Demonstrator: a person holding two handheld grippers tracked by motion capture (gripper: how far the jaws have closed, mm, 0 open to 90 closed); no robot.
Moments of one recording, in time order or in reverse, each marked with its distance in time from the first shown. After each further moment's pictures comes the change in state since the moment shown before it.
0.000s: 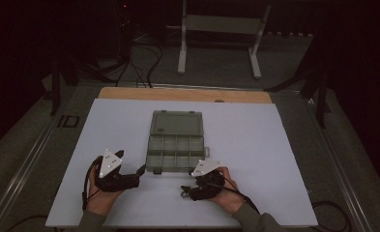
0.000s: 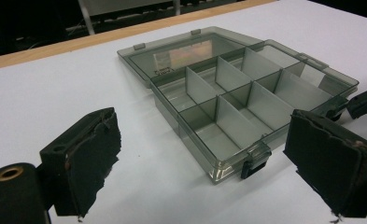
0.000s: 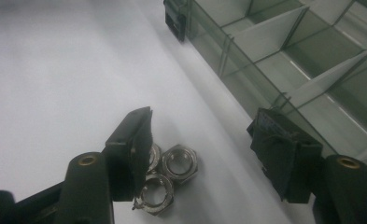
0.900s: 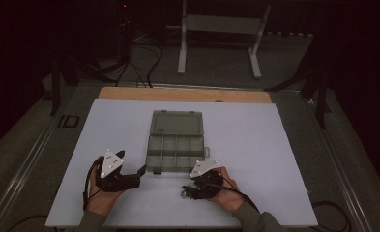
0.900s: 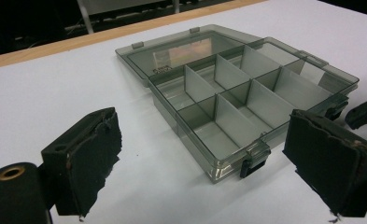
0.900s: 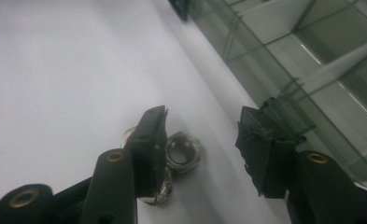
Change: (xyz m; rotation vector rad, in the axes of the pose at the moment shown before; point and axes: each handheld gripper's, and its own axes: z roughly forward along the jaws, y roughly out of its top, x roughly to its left) left arm -0.001 0.000 0.001 0.007 -0.001 0.004; right arm 0.000 0.000 0.005 0.072 0.012 -0.025
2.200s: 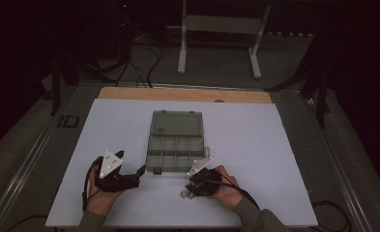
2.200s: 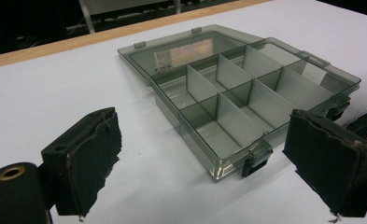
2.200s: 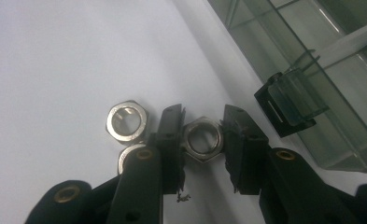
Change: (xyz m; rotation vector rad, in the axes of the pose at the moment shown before) left arm 0.001 -0.001 -0.001 -0.004 0.005 -0.006; right arm -0.009 0.003 0.008 0.134 0.025 -0.005
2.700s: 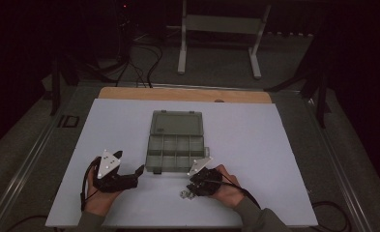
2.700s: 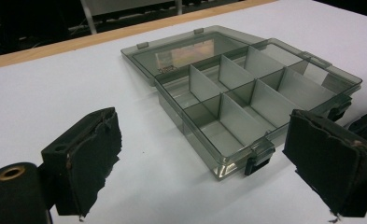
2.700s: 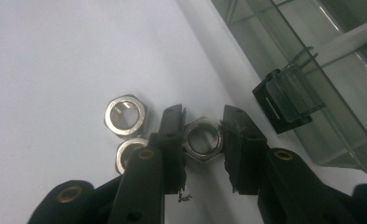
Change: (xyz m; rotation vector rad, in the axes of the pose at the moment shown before) left arm 0.002 -0.001 -0.003 -0.004 0.003 -0.001; right arm -0.001 0.000 -0.002 0.018 -0.003 -0.019
